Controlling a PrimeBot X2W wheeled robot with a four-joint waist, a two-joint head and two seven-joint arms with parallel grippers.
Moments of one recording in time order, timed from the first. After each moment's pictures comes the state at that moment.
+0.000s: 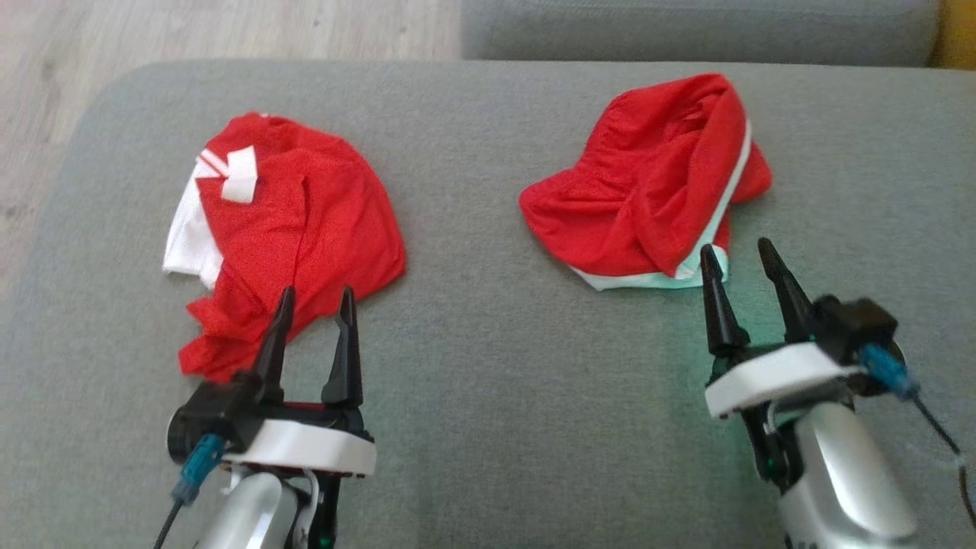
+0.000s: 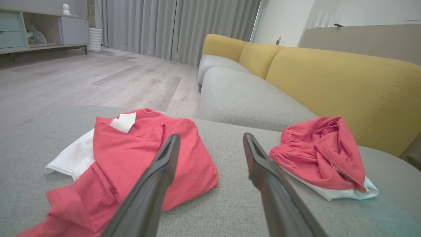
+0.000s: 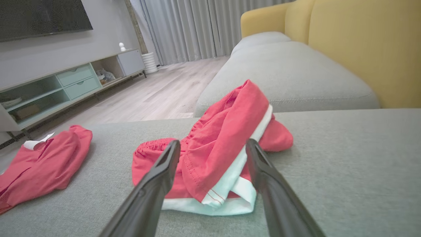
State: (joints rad) left arm -0.17 0.17 -0.40 0.22 -0.48 0.07 -0.25; right arm -0.23 -0.05 0.09 0.41 0.17 0.13 -0.23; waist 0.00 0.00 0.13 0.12
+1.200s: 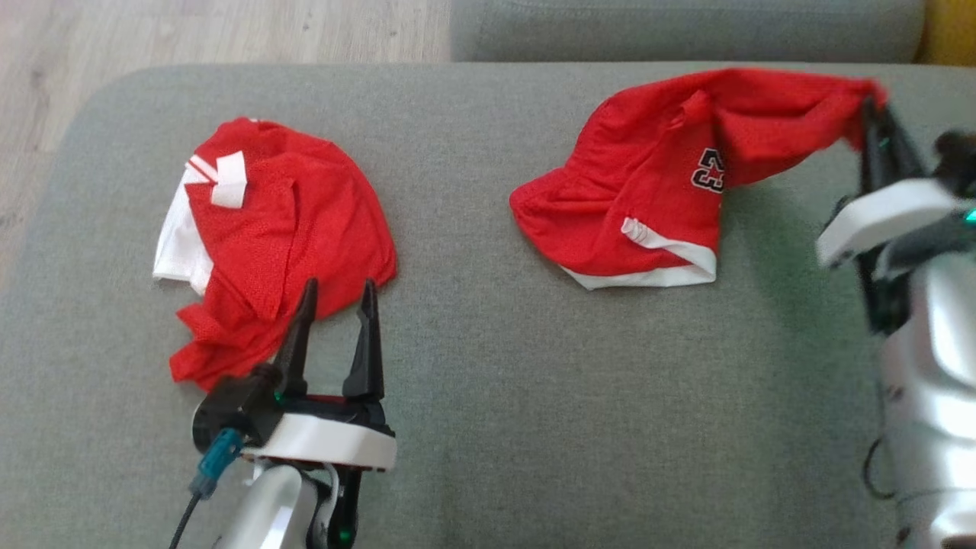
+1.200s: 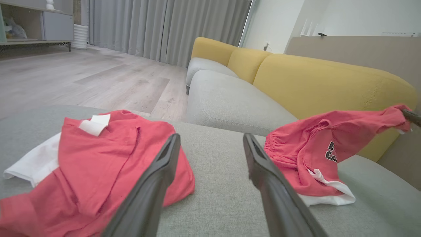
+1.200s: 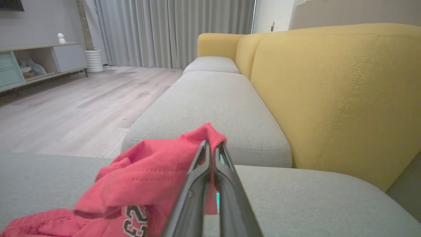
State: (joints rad) left arm -0.18 0.09 -0.35 0.25 -0.43 0.00 -0.25; right arm -0.60 -0.13 -0.14 0.63 -0.04 0.13 -0.11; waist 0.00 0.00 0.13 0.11
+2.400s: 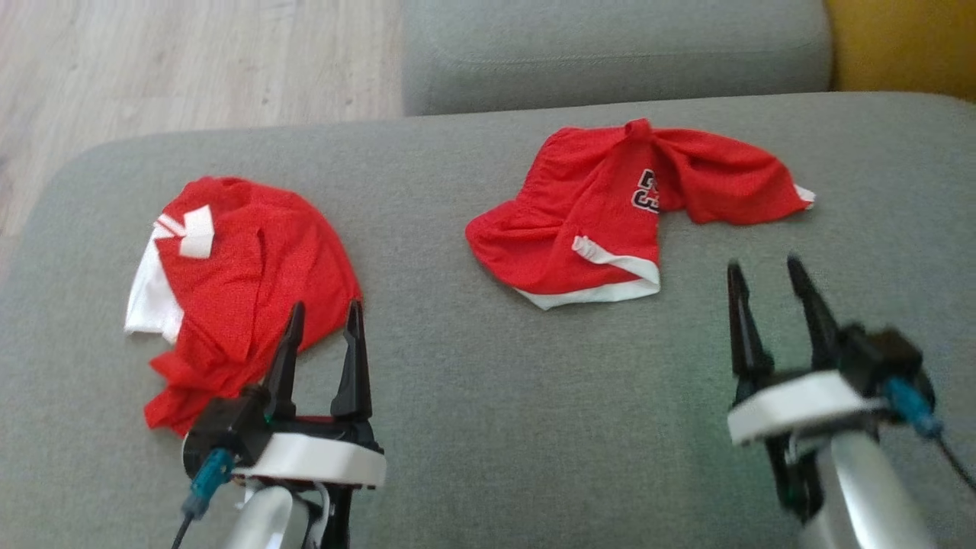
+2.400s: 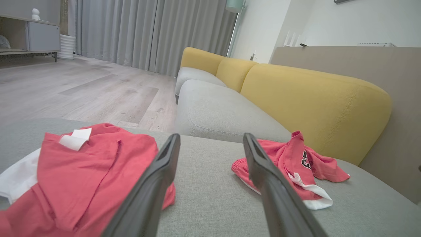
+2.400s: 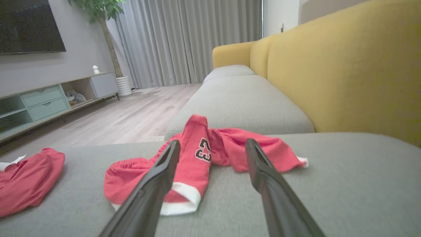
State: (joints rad) left arm -0.13 0.06 -0.28 0.27 -0.39 -0.03 -0.25; right arm -0.19 -0.05 0.04 0.38 0.13 0.13 -0.25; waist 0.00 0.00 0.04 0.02
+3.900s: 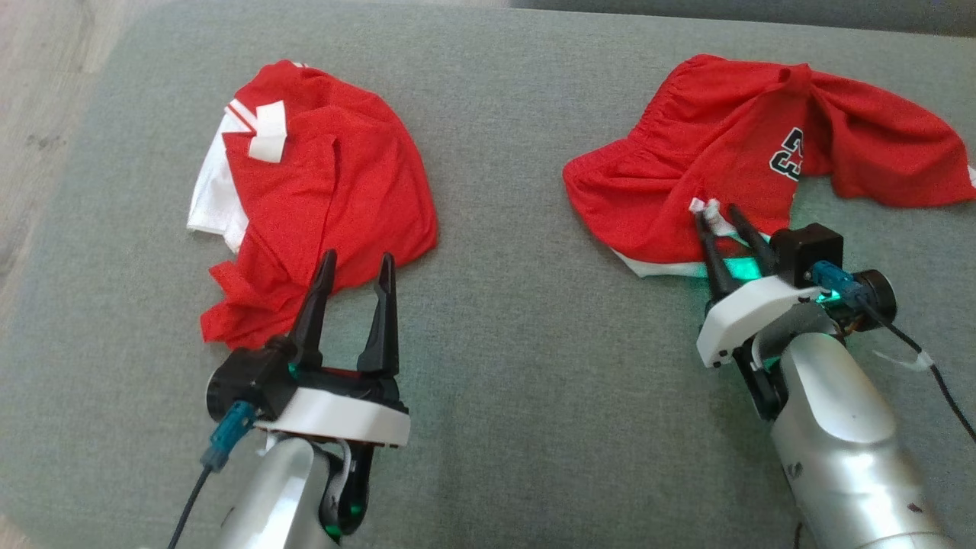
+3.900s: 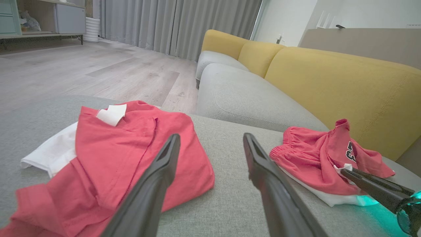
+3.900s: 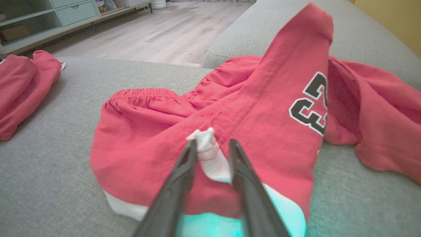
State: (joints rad) left arm -0.24 0.05 -0.34 0.29 -0.40 -0.05 -0.25; right arm -0.52 -0.06 0.08 0.80 -0.02 0.13 -0.17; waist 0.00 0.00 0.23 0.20
